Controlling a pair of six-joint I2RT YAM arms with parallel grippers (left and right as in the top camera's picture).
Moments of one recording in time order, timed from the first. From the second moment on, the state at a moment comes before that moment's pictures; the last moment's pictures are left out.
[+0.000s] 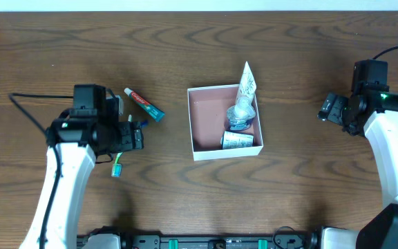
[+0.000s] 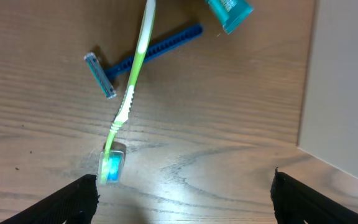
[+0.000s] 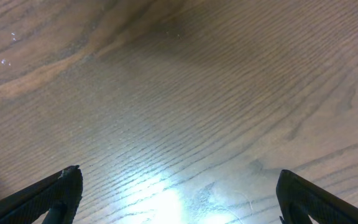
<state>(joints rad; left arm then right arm) 0.01 1.31 1.01 -1.02 0.14 -0.13 -0.15 1.50 1.16 -0.91 0.19 0.33</state>
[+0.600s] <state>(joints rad) 0.01 1.61 0.99 -0.95 0.09 -0.15 -0.15 1.50 1.16 -0.91 0.19 0.33</state>
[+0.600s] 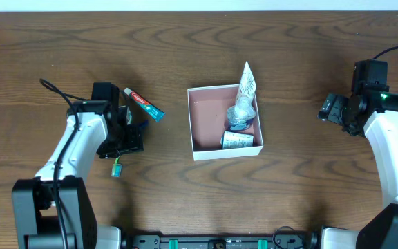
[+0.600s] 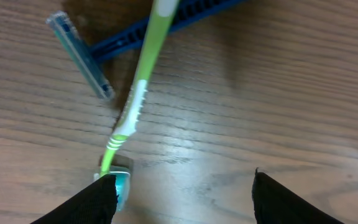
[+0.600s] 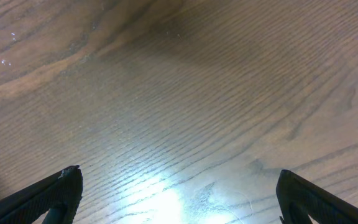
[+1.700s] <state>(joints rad) 0.01 1.61 0.80 -0.67 -0.03 -0.16 -0.15 1.50 1.16 -0.91 0.19 0.33</state>
